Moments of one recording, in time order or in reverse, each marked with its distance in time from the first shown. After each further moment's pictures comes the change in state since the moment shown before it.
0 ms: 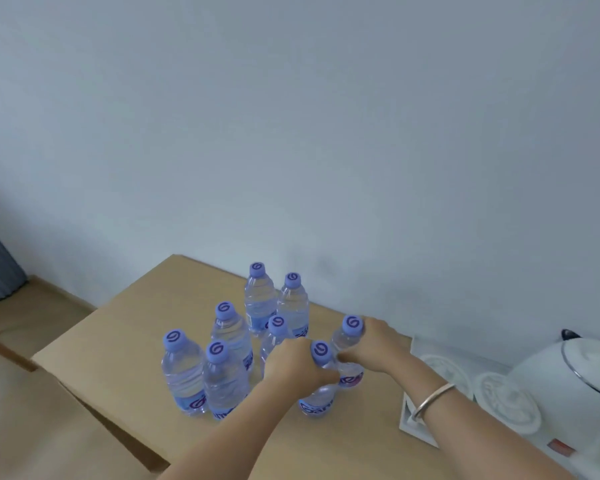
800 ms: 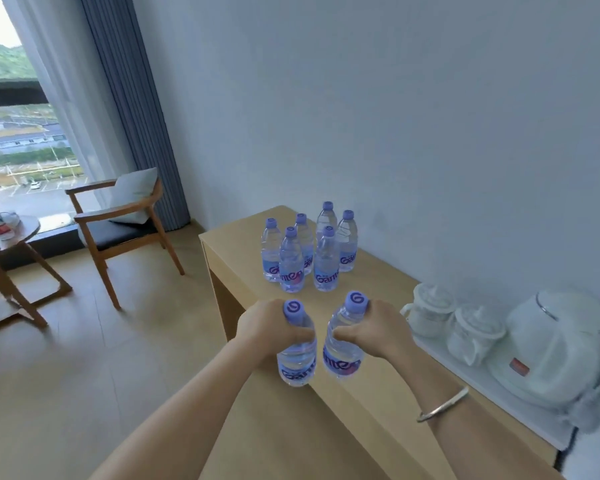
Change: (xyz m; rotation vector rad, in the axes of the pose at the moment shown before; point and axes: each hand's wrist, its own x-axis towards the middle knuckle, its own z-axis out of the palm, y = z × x) left_hand -0.293 0.038 0.033 -0.041 0.372 -0.360; right_hand -0.246 0.036 -0.007 -0.015 -0.079 -0.452
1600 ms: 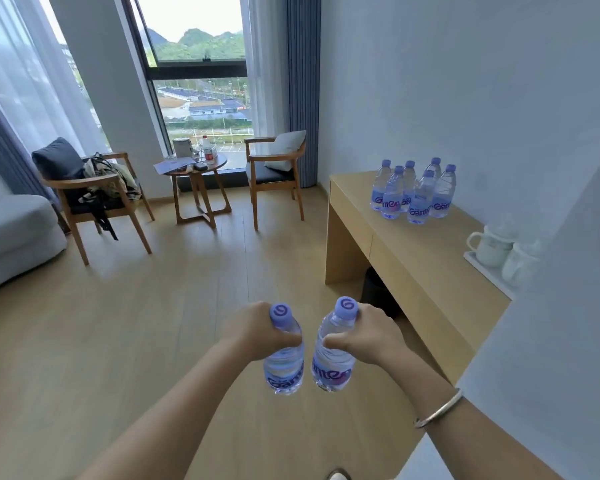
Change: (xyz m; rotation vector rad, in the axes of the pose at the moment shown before) left_hand -0.460 -0.016 0.032 0.001 0.244 -0.382; right_hand -0.367 -0.019 0.029 0.024 -0.394 -0.378
